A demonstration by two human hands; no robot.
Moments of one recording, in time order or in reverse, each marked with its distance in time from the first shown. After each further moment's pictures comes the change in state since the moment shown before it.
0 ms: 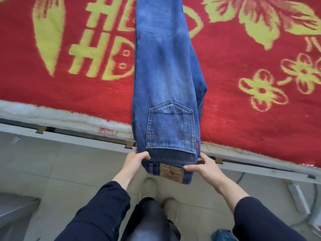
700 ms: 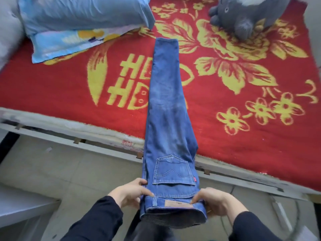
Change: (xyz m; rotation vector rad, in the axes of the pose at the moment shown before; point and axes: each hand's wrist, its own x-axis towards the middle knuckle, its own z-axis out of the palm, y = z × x) left_hand -0.198 0.043 -0.043 0.240 -0.317 -0.328; right_hand -0.174 -0.051 -0.040 -0.199 -0.359 0.473
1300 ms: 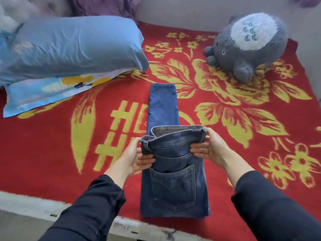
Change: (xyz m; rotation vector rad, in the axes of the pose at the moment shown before) left_hand 0.038 0.372 -0.125 -0.408 0.127 0.310; right_hand -0.018 -0.392 -0.148 0.480 0.338 -0.569
